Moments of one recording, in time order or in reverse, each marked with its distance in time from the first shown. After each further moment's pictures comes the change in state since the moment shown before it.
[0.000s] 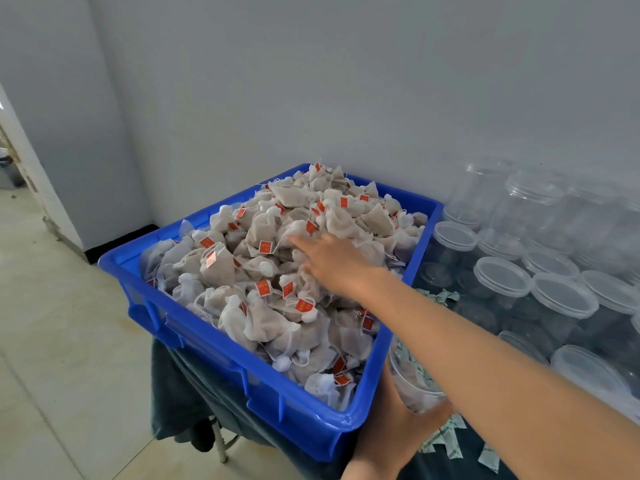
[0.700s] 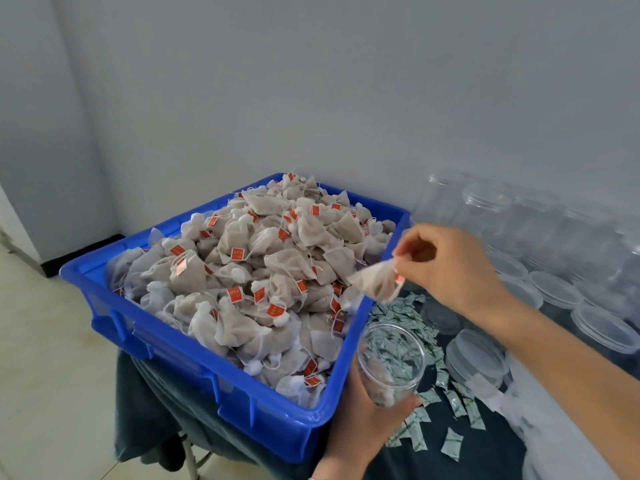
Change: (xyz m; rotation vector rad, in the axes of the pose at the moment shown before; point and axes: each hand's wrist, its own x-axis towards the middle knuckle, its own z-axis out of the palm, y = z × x) left_hand -0.002 0.008 -0.004 0.007 0.122 0.205; right_hand -0.144 0.047 -0.092 0.477 0.442 0.295
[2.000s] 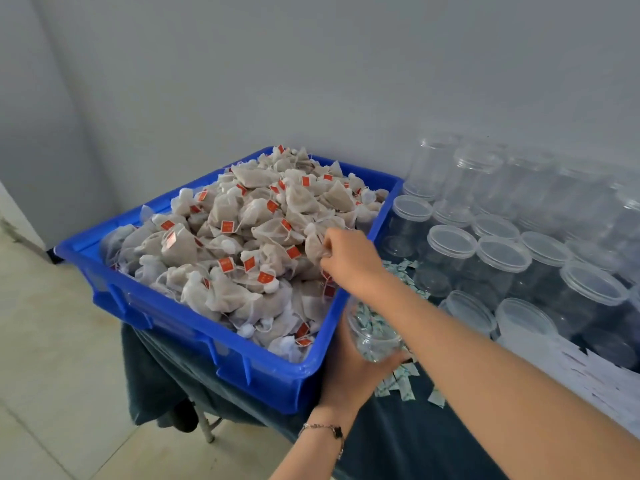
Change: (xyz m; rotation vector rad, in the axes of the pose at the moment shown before) left_hand 0.006 0.007 0.004 -0.037 0.029 -0.028; right_hand 0.011 -0.004 0.097 -0.304 -0.277 0.152
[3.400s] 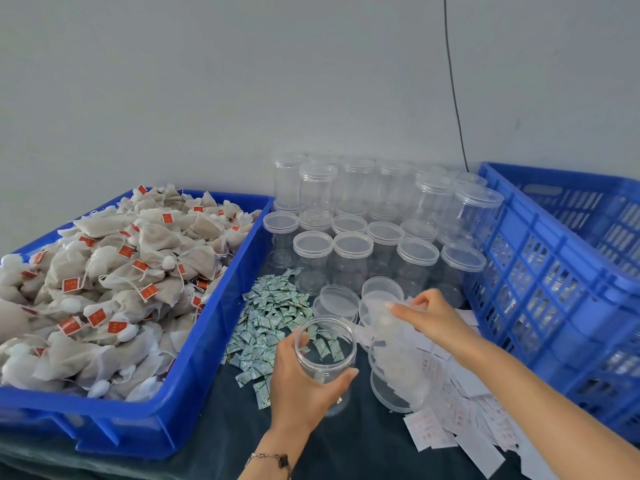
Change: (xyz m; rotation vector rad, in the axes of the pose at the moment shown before) left_hand -0.050 0.033 0.069 0.109 -0.192 0.065; right_hand -0.205 0.225 -0.076 0.514 0.153 0.775
